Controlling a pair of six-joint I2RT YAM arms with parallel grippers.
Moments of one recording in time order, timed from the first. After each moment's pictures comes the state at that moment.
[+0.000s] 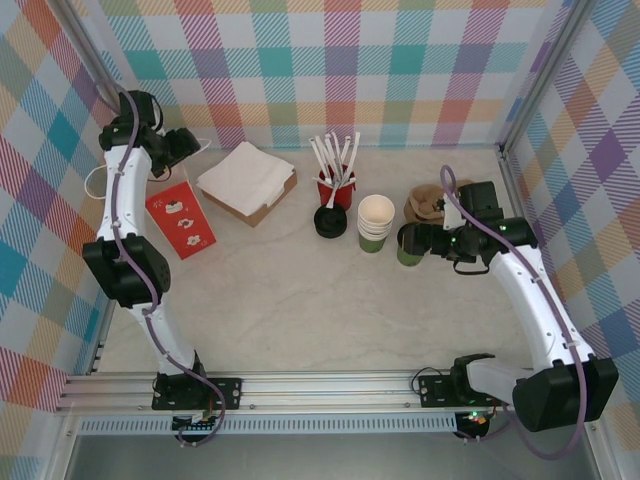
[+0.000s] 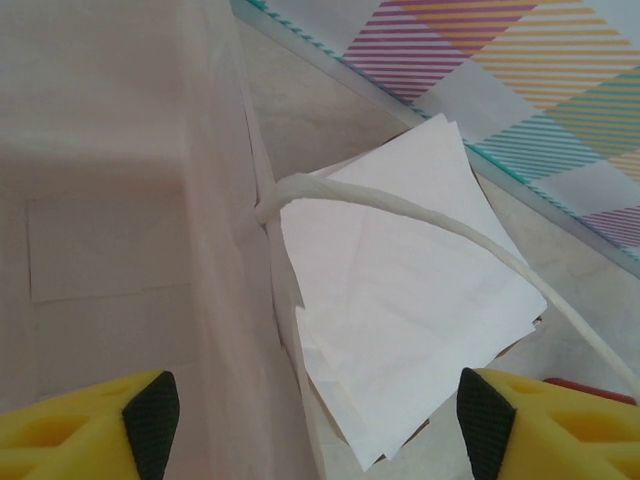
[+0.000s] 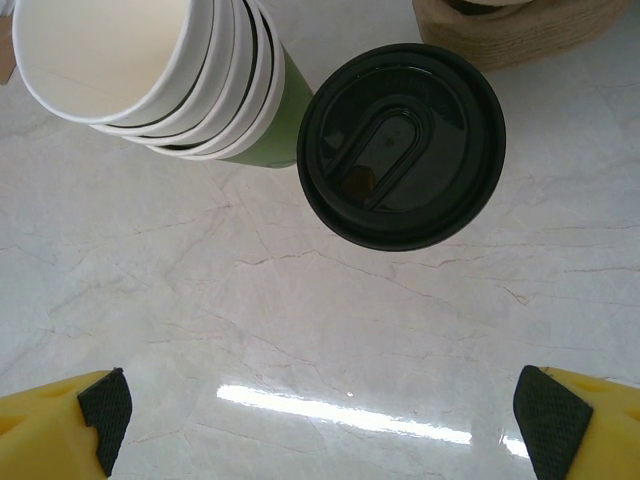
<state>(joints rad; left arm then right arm) 0.16 1.97 2.12 -1.05 0.13 -0.44 0.17 1.16 1.15 -1.04 -0.24 0.23</state>
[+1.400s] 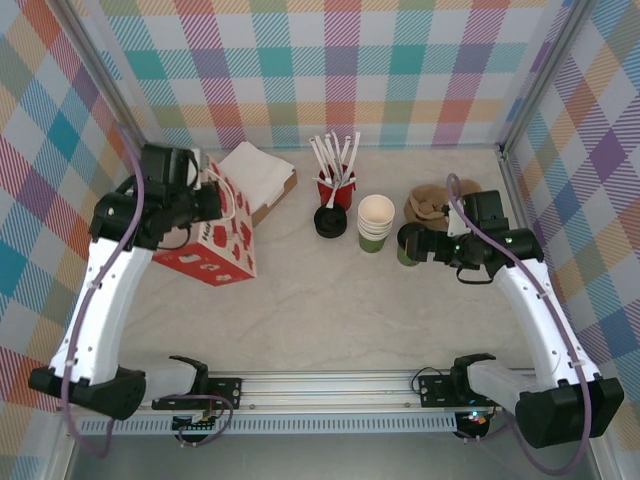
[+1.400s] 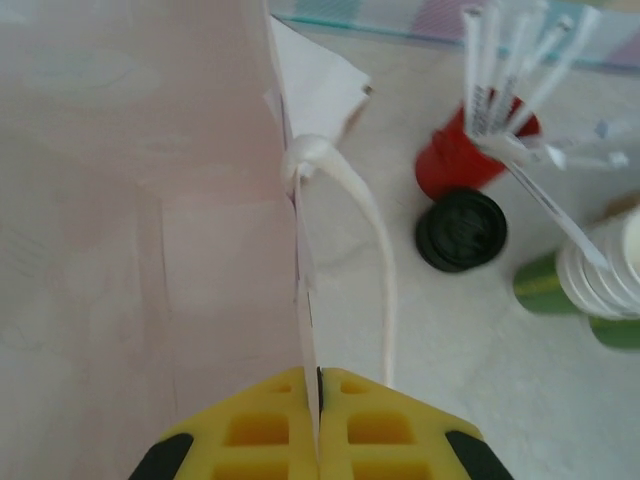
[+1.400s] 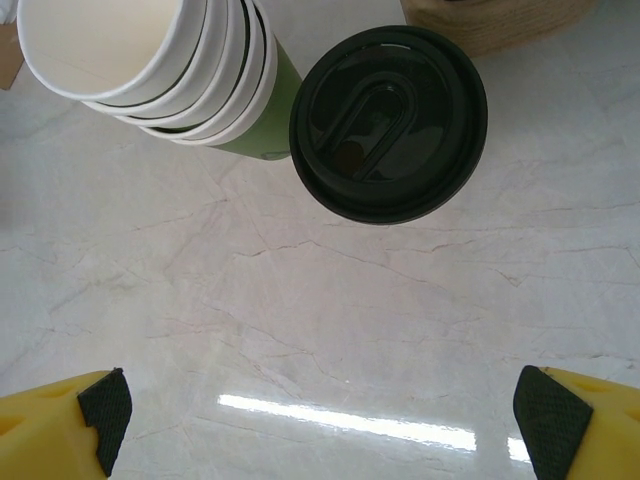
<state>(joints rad) -0.34 1.23 1.67 -1.21 -0.08 -0.34 0.17 1.07 1.10 -1.04 -0.23 0.26</state>
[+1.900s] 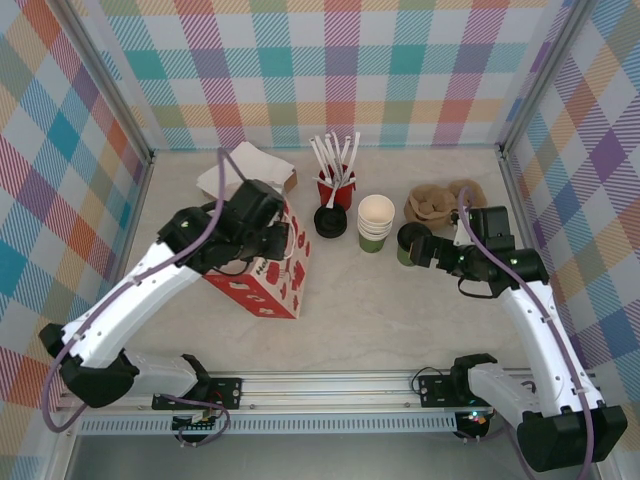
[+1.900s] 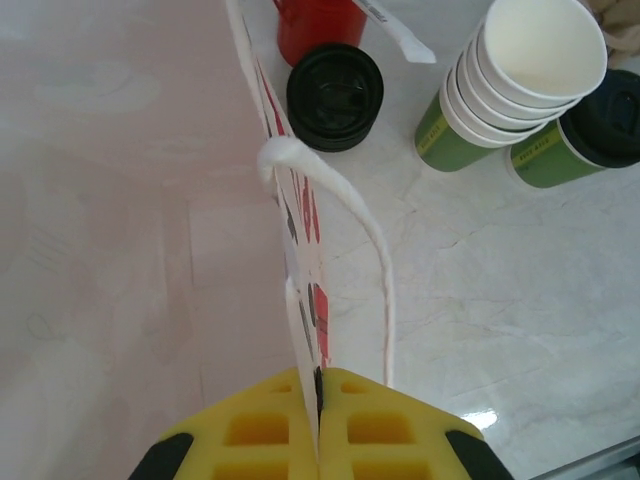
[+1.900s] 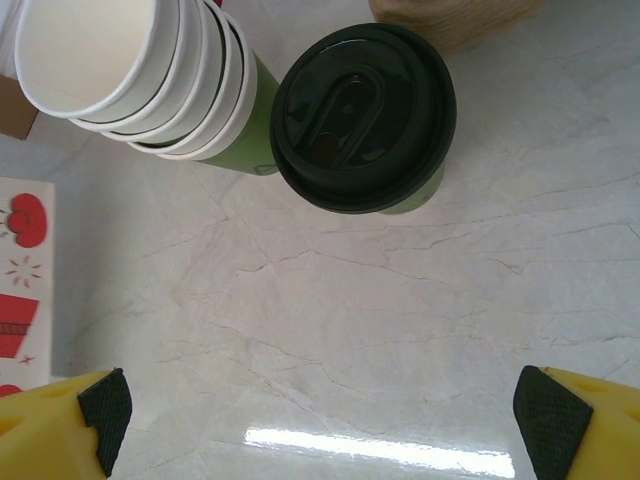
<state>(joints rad) -0.83 1.32 1.59 -1.20 -0.26 -0.52 0.15 0.95 1.00 -0.98 -0.22 0.35</state>
